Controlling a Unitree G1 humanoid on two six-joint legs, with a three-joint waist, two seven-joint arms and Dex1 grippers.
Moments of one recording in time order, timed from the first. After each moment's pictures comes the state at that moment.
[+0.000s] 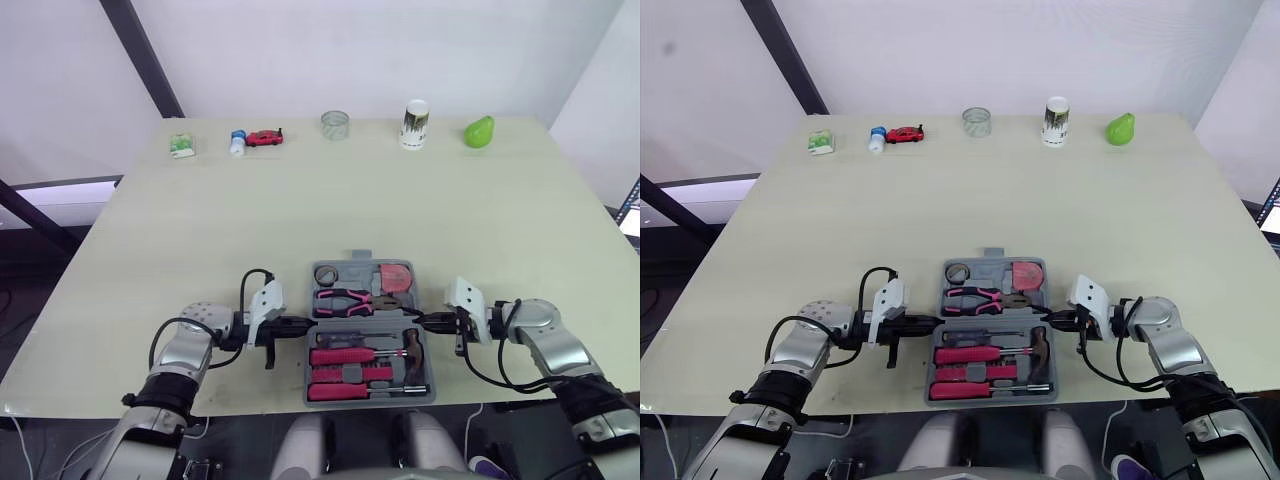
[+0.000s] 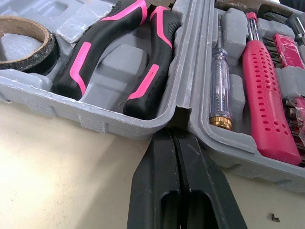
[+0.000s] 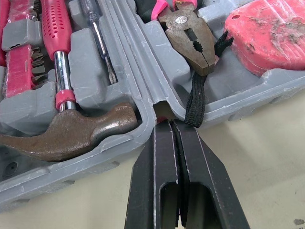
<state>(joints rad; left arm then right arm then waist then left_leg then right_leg) -0.31 0.54 -0.12 0.48 -0.14 -0.05 -1.34 -0.29 -0.54 0.20 0.26 0.12 0.11 1.19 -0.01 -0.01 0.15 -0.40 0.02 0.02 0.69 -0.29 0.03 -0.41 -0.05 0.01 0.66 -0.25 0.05</state>
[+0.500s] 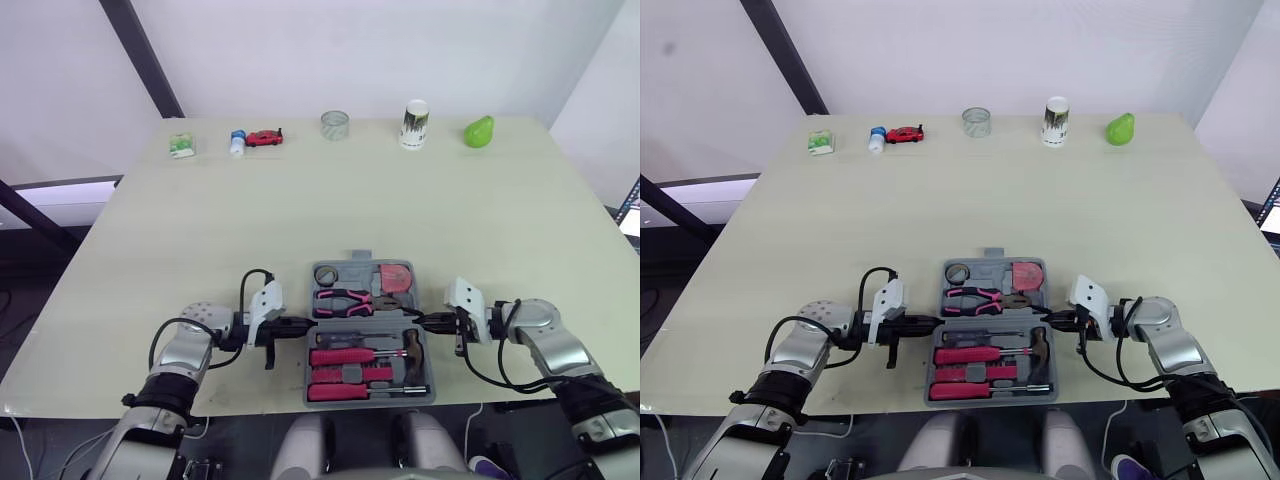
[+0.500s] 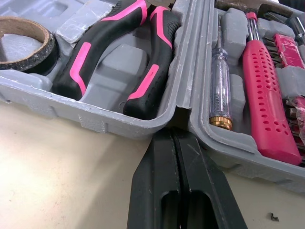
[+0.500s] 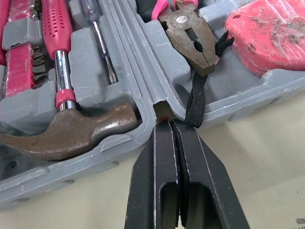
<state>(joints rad) -0.31 0.54 -0.12 0.48 -0.14 -0.06 -1.34 -0.29 -0.54 0.20 0.26 0.12 0.10 1.19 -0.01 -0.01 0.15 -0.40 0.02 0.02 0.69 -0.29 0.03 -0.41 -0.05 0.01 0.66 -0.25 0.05</state>
